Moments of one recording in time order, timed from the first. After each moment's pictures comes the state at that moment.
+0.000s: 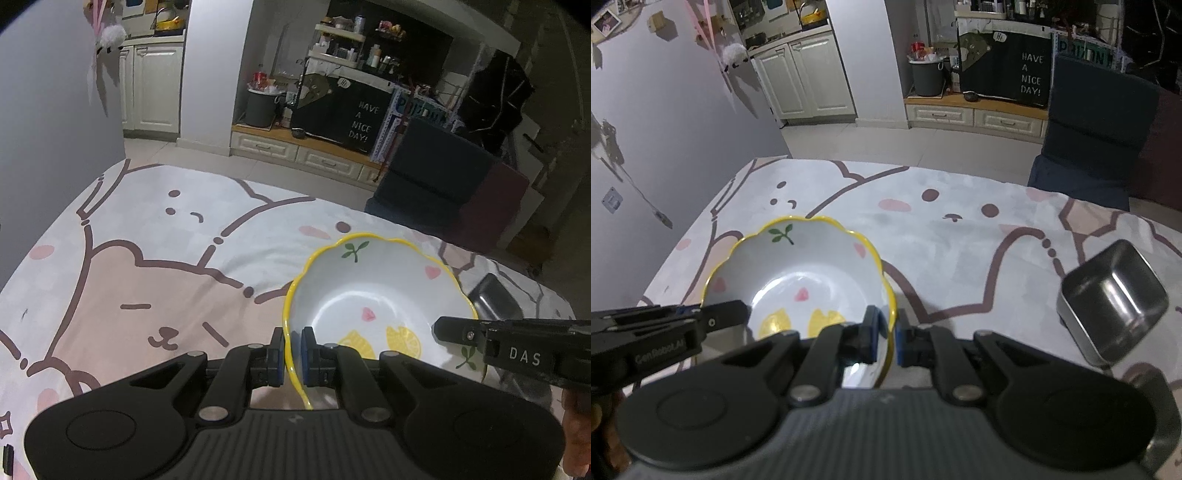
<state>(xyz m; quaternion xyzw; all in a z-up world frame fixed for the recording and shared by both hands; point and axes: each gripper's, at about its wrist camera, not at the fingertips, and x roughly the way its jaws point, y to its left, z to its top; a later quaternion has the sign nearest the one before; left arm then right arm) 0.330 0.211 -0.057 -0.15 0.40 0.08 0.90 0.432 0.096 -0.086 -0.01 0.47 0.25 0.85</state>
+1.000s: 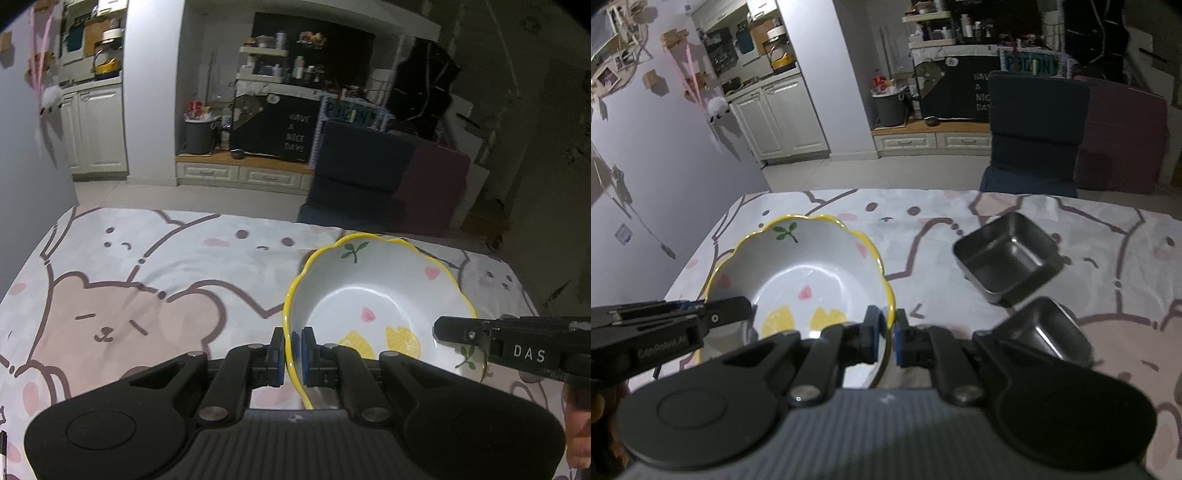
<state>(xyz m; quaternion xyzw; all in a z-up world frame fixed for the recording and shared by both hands) 0.278 0.092 -0.002 -0.09 0.38 0.00 0.92 0.351 -0.025 -0.036 0.05 0.43 0.20 0.88</state>
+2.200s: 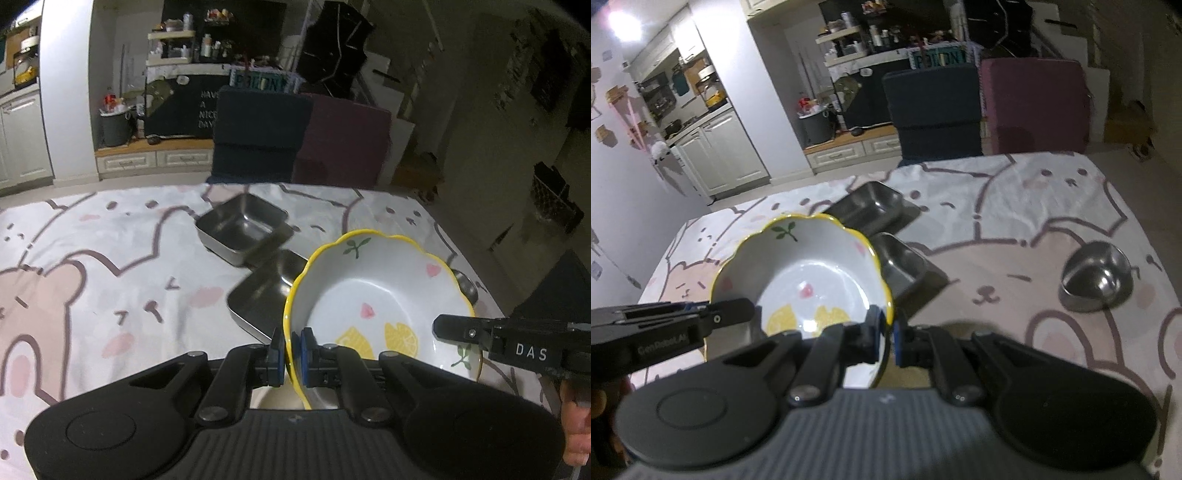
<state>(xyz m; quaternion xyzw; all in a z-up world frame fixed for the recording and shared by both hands) 0.254 -0.062 -0.037 -0.06 0.41 -0.11 0.91 0.267 -0.158 -0.046 0.10 0.43 0.10 0.89</state>
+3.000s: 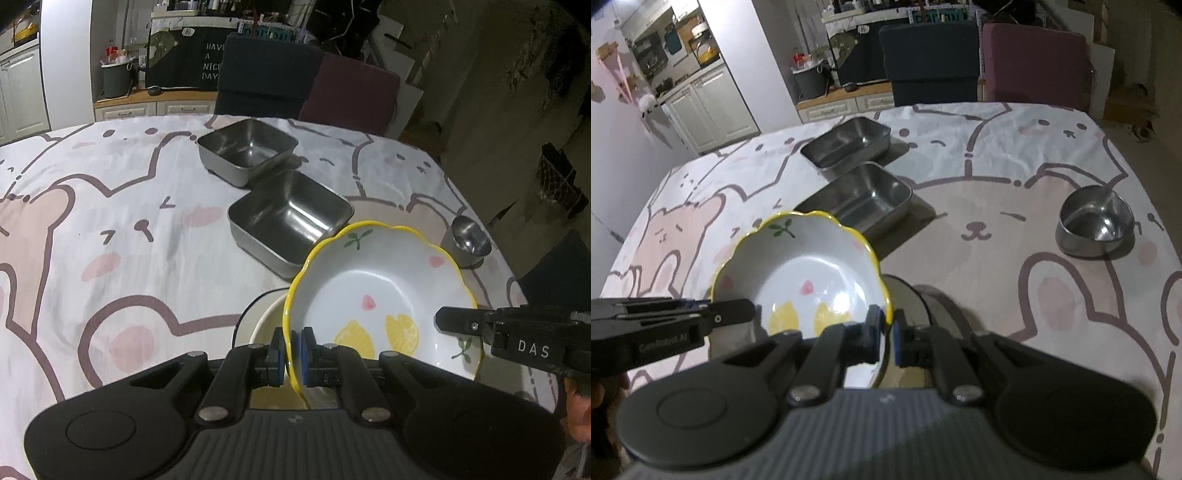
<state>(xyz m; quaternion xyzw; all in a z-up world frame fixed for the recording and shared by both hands) 0.237 -0.054 -0.096 -0.08 0.47 -0.11 0.87 0.244 -0.153 -0.076 0.07 0.49 0.10 0.86</state>
